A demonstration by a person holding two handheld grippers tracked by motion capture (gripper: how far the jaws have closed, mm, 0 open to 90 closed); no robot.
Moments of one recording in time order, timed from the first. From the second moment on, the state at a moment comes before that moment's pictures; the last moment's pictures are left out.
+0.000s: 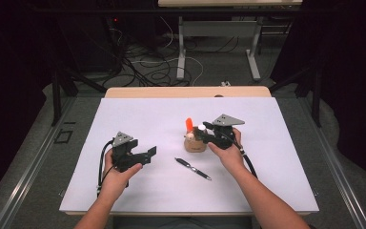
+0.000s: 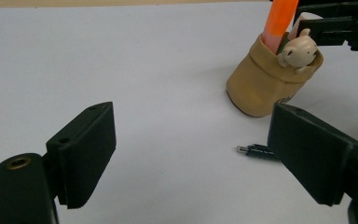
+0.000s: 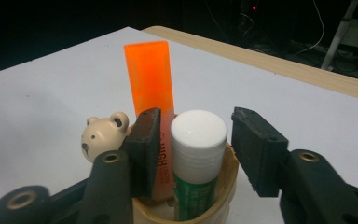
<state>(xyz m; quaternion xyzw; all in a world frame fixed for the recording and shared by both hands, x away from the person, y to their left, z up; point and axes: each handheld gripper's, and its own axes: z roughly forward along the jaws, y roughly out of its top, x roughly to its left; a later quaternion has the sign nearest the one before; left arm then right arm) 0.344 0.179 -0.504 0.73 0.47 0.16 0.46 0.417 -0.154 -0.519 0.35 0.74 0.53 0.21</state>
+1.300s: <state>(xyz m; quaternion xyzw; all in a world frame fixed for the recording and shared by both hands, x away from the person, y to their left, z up) 0.345 0.182 -0.495 0.74 0.47 0.17 0.45 0.369 -0.141 -0.463 0.32 0.82 0.42 0.22</state>
